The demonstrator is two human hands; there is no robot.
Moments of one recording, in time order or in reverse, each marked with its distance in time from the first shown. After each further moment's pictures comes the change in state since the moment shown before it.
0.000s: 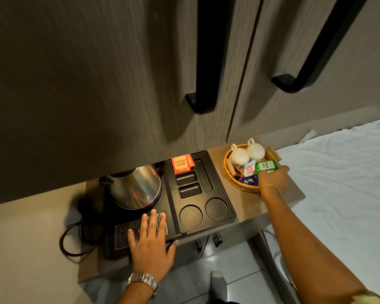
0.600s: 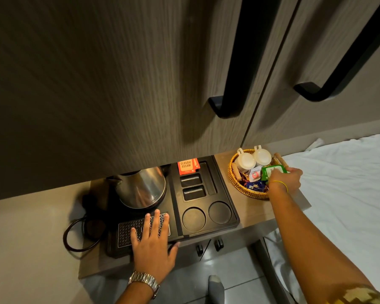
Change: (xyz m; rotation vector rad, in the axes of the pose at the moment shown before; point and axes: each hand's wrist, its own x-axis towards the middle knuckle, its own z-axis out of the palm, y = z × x) left_hand 0.000 0.003 -0.006 -0.014 -0.004 -0.003; right_hand 0.022 -0.012 0.006 0.132 0.132 0.177
